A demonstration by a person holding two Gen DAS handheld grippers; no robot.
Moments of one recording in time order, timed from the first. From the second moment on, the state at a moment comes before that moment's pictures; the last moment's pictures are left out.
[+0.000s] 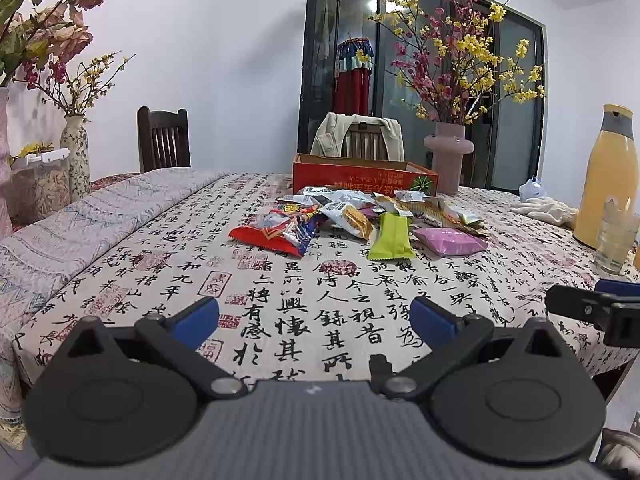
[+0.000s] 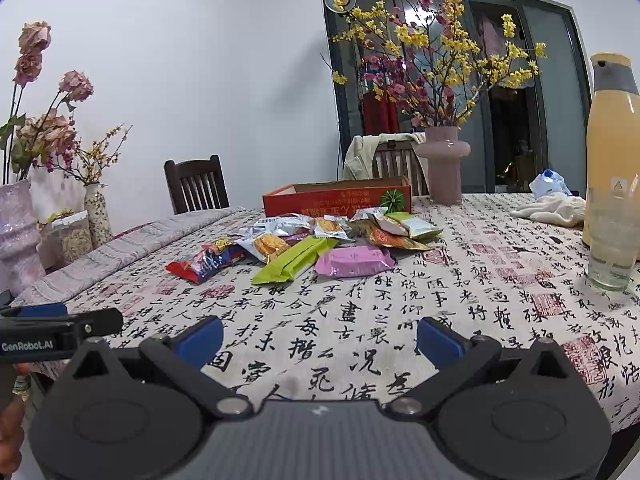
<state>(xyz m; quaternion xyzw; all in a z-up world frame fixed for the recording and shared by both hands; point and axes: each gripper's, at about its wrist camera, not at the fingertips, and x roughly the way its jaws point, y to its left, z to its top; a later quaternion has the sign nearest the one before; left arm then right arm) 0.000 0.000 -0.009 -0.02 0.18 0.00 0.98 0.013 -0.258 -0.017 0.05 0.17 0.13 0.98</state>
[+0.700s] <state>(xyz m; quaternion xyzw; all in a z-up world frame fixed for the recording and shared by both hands) 0.002 0.002 -0.010 -0.02 0.18 0.00 0.98 0.013 -0.258 -0.016 0.06 0.16 0.13 0.98</state>
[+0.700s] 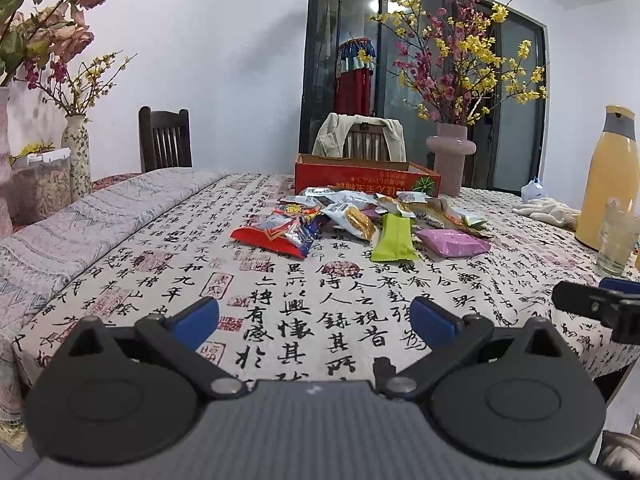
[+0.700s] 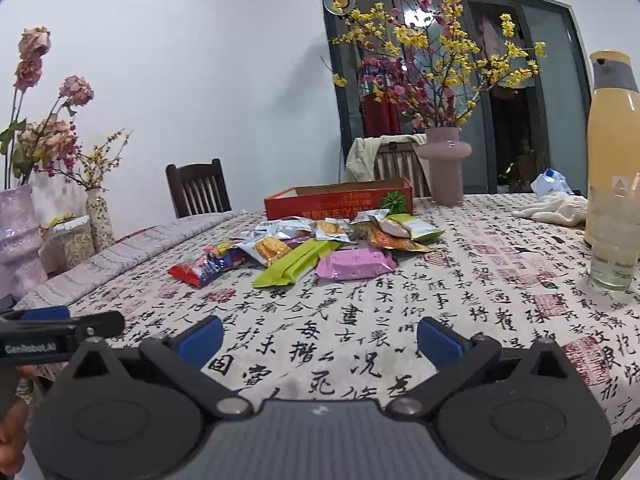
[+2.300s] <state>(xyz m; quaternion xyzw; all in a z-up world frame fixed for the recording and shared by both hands) 0.176 0.003 0.036 0.11 0.22 -0.08 0.97 0.166 -0.262 0.026 0.00 0.21 0.18 0.96</state>
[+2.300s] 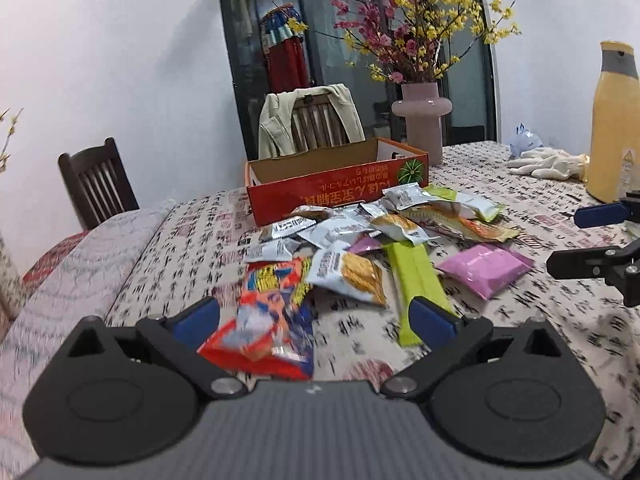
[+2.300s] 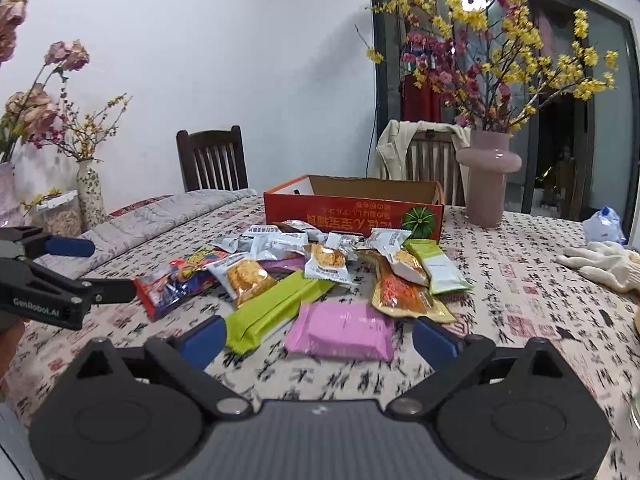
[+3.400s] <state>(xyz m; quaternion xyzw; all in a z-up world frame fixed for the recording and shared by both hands) 0.327 -0.032 0.003 0.12 0.30 -0.14 0.93 0.350 -0.221 0.005 -0.03 0.27 0.28 0.92</state>
